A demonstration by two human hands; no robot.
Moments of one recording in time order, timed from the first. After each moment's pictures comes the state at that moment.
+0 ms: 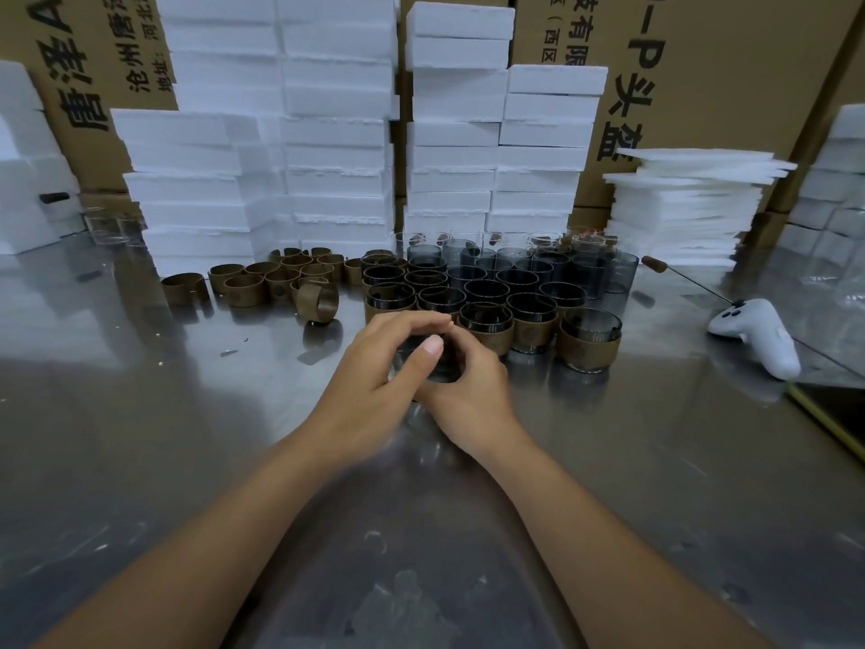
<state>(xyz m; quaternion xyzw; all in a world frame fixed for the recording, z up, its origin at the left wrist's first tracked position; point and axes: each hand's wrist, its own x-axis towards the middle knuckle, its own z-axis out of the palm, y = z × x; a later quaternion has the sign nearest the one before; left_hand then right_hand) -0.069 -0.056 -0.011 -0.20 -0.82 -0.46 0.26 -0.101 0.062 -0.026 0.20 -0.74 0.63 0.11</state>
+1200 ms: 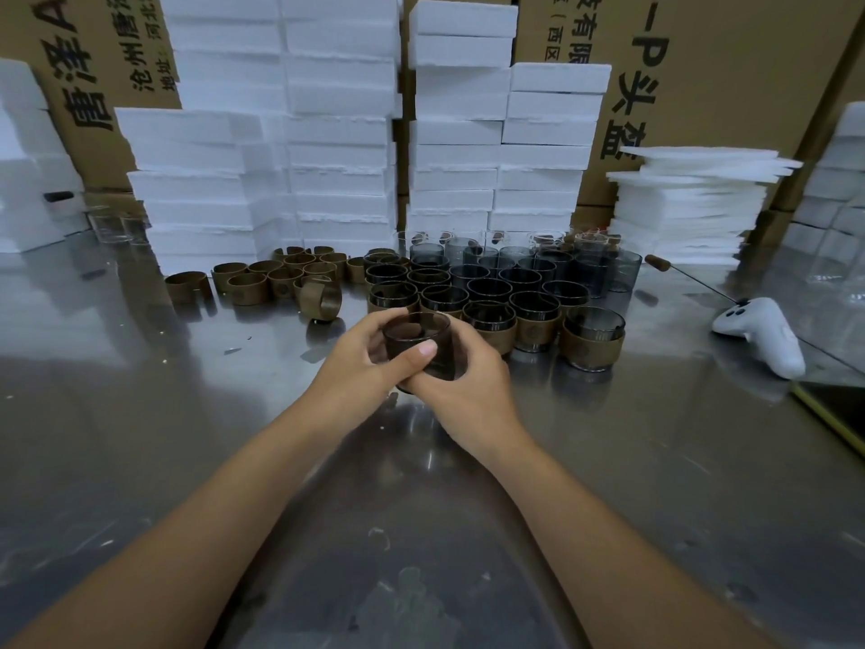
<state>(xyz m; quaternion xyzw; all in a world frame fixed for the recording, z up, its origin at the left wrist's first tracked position) -0.086 -0.068 -0.015 -0.08 -0.74 -0.65 0.15 -0.103 0.059 -0.031 0.21 -0.71 0.66 0.09</state>
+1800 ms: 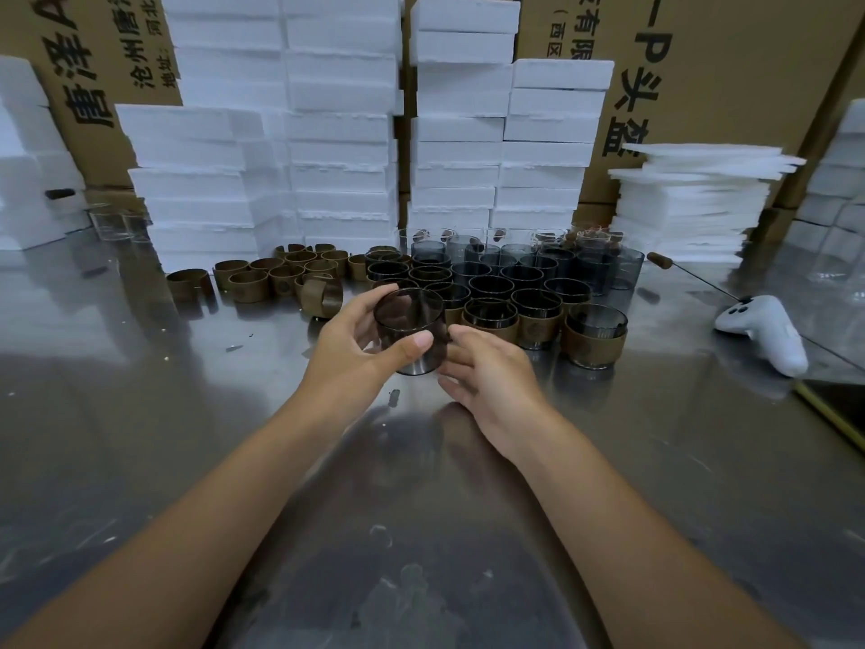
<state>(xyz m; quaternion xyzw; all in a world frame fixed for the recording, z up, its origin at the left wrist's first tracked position) -0.077 -0.067 -0.007 -0.07 -0.73 -0.65 0.21 -0.110 0.069 -0.013 0.02 -0.59 0.80 -0.09</state>
